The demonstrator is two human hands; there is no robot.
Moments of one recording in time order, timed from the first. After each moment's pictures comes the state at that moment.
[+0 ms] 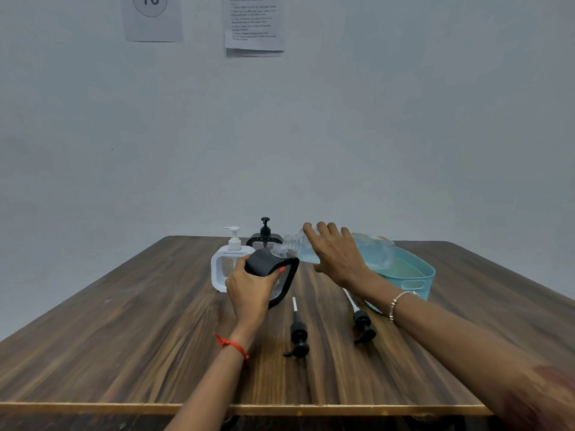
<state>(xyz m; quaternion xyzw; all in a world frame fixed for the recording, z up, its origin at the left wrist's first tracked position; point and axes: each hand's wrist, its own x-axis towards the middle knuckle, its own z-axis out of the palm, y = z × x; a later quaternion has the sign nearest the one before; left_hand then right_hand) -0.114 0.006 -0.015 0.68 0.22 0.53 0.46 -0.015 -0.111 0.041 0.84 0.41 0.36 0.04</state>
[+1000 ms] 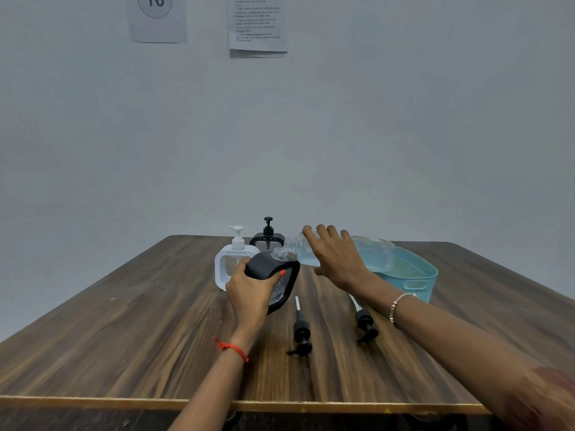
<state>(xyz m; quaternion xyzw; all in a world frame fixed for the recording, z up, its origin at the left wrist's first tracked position) -0.116 0.016 -0.026 0.68 0.22 0.53 0.46 -0.024 -0.108 0.038 0.84 0.41 0.34 0.05</state>
